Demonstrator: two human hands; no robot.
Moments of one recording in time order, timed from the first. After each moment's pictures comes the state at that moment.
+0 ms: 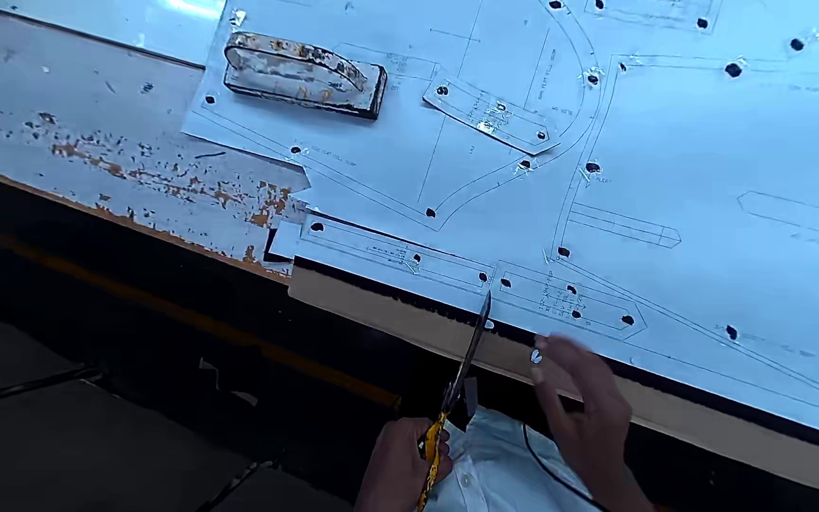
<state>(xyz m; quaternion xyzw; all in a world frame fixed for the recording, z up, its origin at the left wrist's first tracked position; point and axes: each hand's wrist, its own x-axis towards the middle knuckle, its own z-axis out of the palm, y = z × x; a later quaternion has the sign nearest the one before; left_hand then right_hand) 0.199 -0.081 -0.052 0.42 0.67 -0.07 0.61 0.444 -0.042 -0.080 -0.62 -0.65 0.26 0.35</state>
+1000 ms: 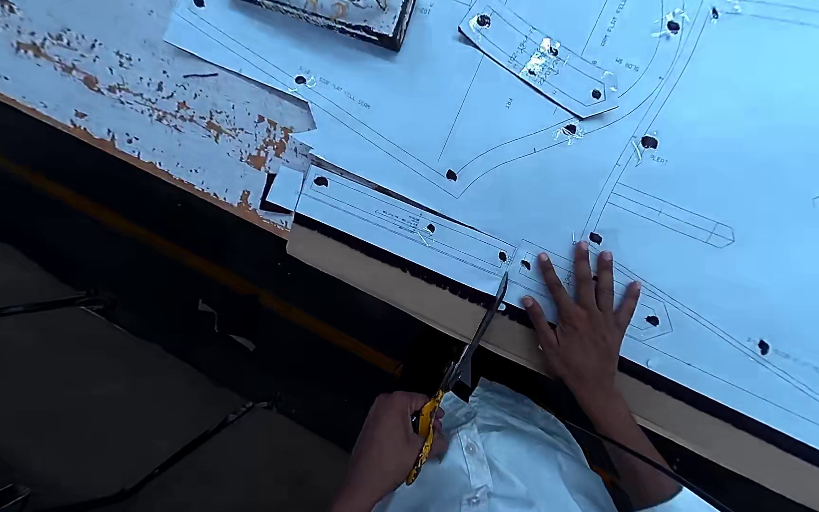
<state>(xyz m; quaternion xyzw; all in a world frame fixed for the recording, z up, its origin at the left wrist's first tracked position) 0.201 -0.079 -0.050 0.36 0.69 -0.06 0.62 0.457 0.021 -0.142 -0.64 -0.75 0.14 0.09</state>
